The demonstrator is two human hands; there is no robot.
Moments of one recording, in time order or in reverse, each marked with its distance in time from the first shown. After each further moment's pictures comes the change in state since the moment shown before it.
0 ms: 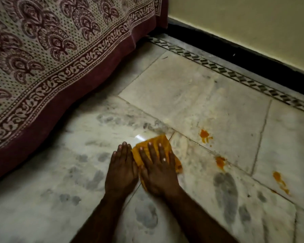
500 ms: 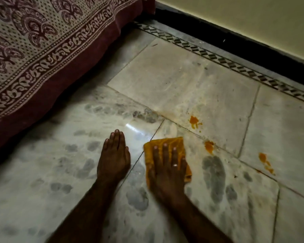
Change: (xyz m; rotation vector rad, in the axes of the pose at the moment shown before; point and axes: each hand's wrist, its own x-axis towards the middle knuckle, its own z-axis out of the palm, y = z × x) left_hand 0.004 0.004 -0.002 0.029 -0.046 0.010; right_hand -0.070 0.018 -0.001 0.076 0.026 0.301
